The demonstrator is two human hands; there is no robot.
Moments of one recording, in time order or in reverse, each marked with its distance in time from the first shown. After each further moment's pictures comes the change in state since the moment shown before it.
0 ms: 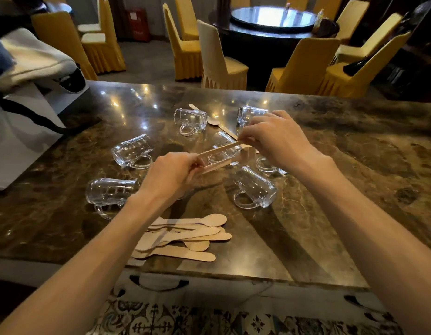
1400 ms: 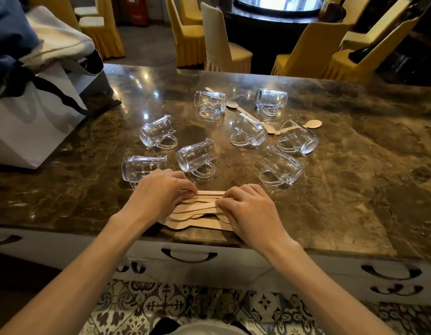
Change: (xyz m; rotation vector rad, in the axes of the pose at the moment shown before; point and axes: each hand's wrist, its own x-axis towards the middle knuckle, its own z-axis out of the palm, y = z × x) left_hand -0.090 -0.067 -0.014 0.121 -0.128 0.154; right_hand -0.095 -0.160 0.064 0.172 0.036 0.051
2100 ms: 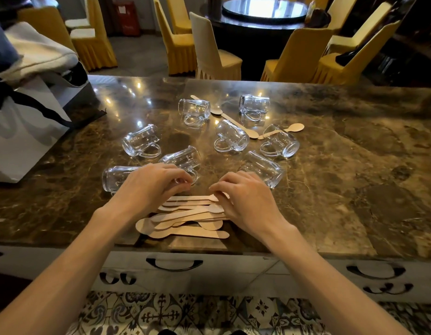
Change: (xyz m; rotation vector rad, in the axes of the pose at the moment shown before) left_hand 0.031 0.015 -0.016 -0.056 0.000 0.053; right_hand 0.016 0.032 -0.023 0.112 0.010 0.058
